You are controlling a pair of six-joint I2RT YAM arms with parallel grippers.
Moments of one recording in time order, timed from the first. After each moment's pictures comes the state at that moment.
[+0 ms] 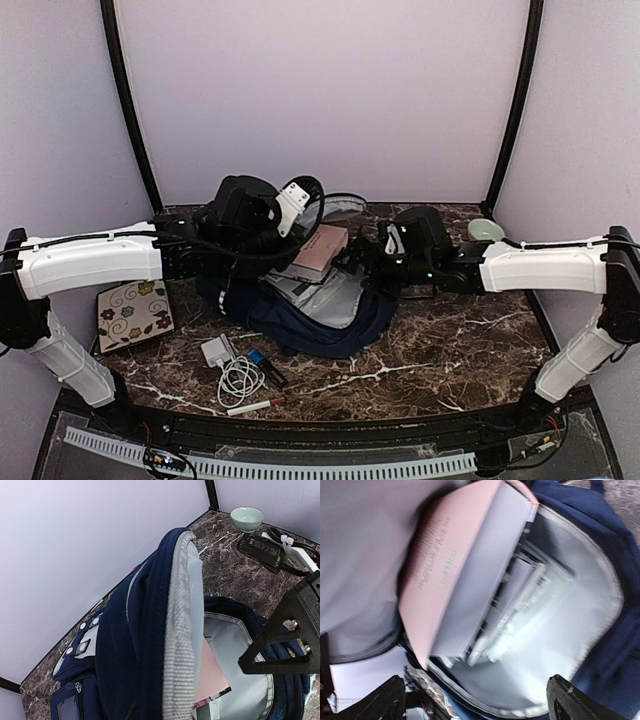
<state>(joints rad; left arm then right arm) -1.01 1.50 1.27 -0.25 -0.46 0.14 0.85 1.53 0.97 0.01 -0.15 1.04</state>
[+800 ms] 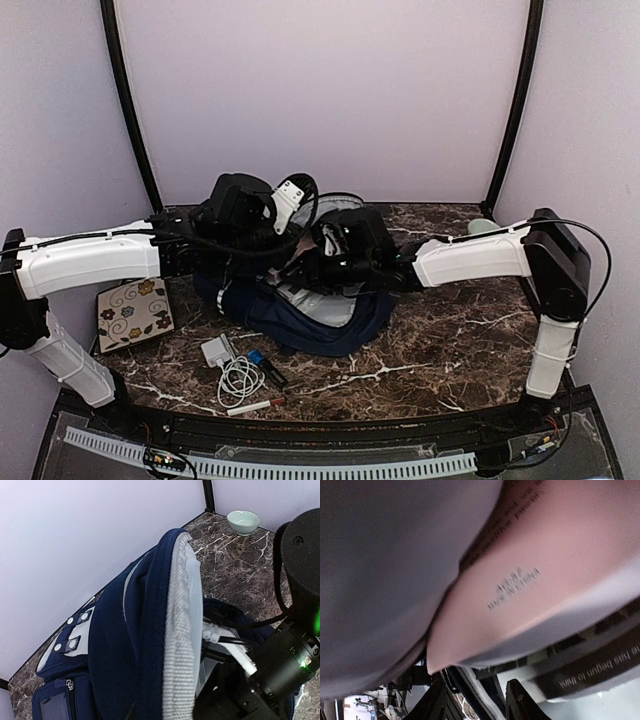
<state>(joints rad) -0.98 1.49 1.25 -0.25 -0.38 0.10 0.92 1.90 1.27 0.18 -0.39 0.90</state>
